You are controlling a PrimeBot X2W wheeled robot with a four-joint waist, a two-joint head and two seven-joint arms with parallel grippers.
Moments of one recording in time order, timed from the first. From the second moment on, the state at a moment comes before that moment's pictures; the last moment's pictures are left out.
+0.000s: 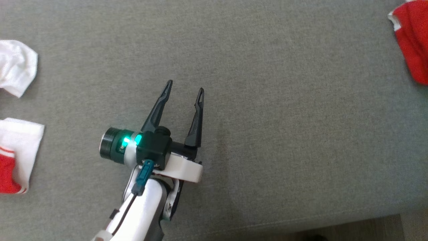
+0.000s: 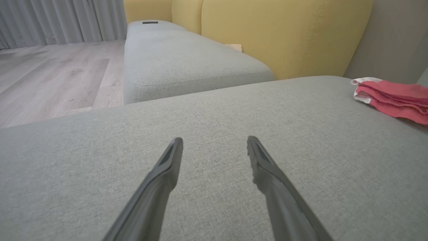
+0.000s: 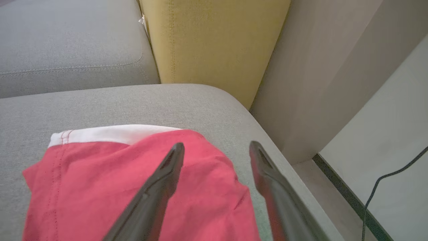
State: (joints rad) left arm -0.28 0.05 -0.50 0.08 -0.05 0.21 -0.25; right arm -0.89 -0.67 0.31 1.12 0.63 0.13 -0.24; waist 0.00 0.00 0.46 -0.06
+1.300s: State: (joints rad) left arm 0.20 0.06 -0.31 0.06 -0.14 0.22 -0.26; right arm 0.11 -0.06 0.06 0.15 0.21 0.13 -0.26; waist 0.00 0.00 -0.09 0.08
